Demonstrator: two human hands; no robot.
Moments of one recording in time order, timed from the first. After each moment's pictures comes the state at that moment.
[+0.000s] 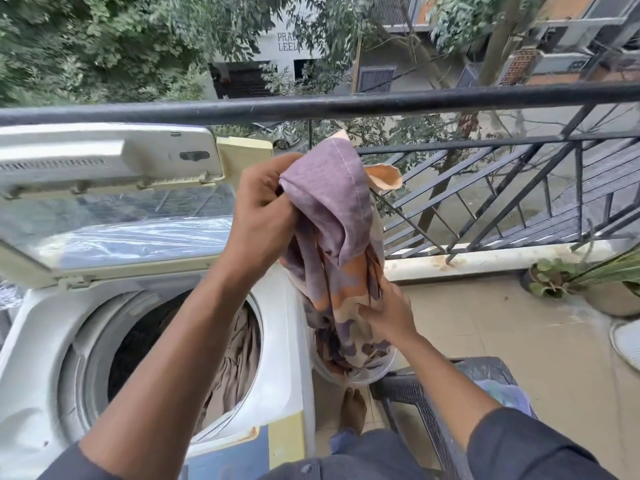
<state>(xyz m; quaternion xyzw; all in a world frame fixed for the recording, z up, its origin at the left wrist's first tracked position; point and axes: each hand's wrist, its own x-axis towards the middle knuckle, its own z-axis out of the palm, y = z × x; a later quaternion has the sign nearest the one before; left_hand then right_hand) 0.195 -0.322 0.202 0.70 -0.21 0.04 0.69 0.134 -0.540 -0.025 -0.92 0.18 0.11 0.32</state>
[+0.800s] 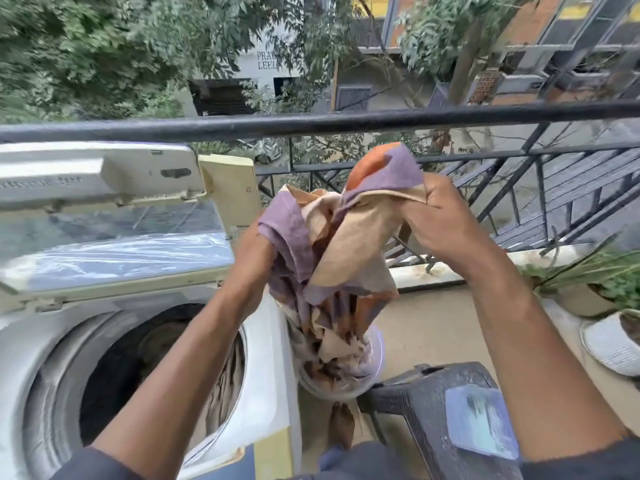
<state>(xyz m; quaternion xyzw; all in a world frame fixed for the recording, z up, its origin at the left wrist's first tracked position) 0.198 -0.322 0.146 0.71 0.06 -0.18 0.67 0.171 -0.568 0.219 -0.84 0.00 -0.05 0.53</state>
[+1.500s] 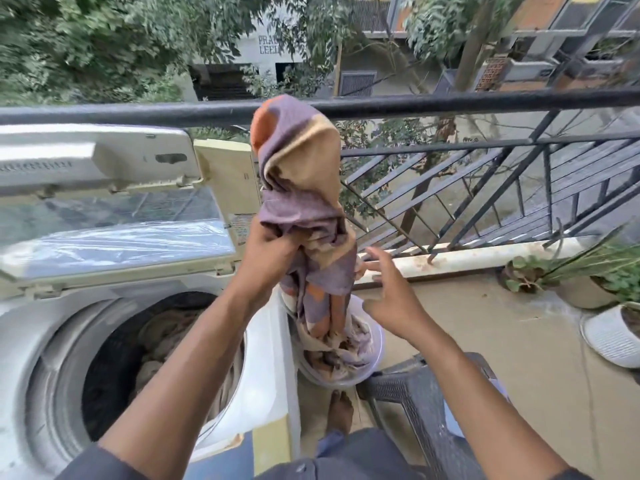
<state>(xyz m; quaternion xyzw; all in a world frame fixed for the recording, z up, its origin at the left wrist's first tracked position) 0.185 -0.346 0.150 0.67 -0.03 -0.04 0.74 0.125 -0.556 0.060 -0.86 0.08 0.09 0.49</state>
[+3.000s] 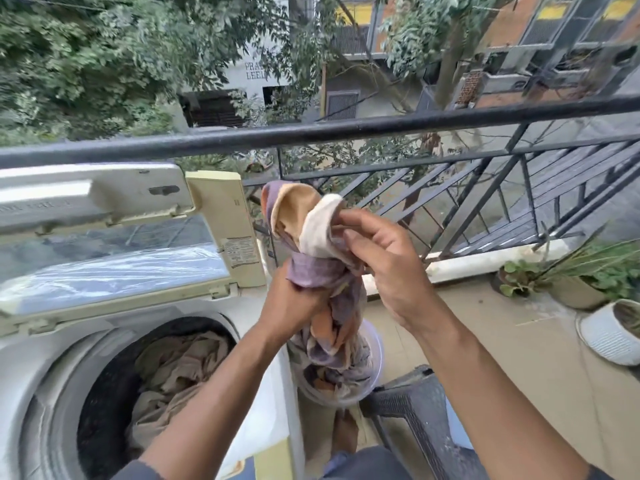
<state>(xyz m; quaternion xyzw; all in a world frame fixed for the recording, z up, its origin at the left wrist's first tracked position) 0.163 -0.366 0.127 0.78 -0.06 -0.09 0.61 0.134 -0.516 0.191 -0.63 -0.05 -0.04 0.78</state>
